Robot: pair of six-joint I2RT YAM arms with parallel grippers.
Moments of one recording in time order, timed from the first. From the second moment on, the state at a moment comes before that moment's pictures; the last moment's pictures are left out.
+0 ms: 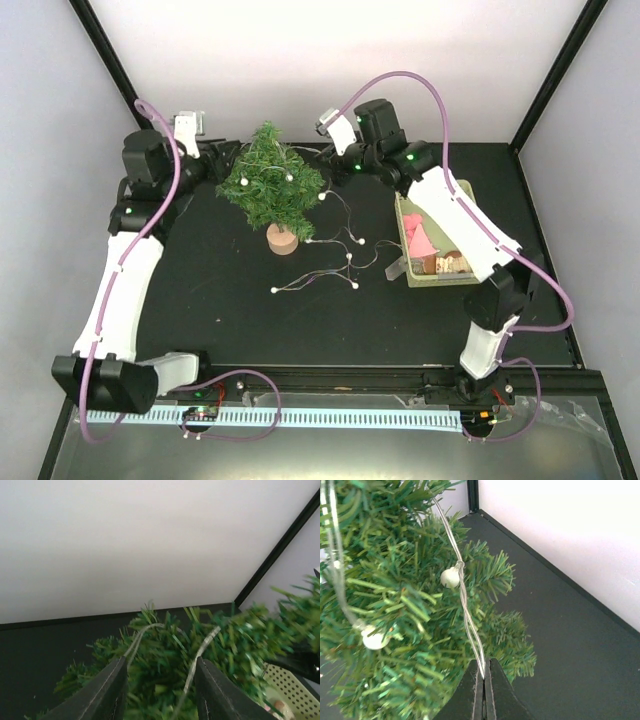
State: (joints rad) left arm -0.04 1.23 1.35 -0.34 0.49 -0.26; right arm 0.60 1.83 1.96 -0.69 -0.30 -0.17
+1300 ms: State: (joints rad) left arm -0.18 0.73 0.88 -0.36 0.44 -0.16; right arm 0.67 1.33 0.95 -0.09 -0.40 -0.09
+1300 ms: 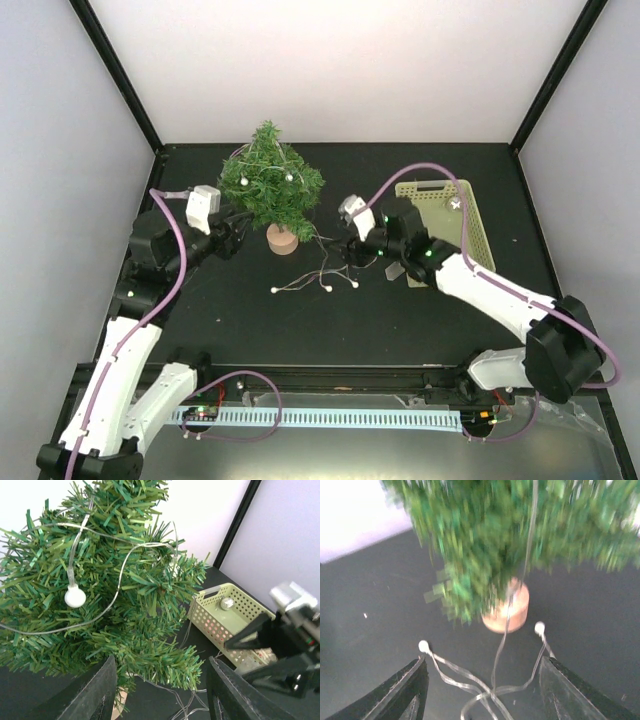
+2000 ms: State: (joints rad) left arm -0.18 0.66 0.83 -0.34 0.43 -0.15; right arm 0.79 1.70 0.66 0.47 -0.19 0.11
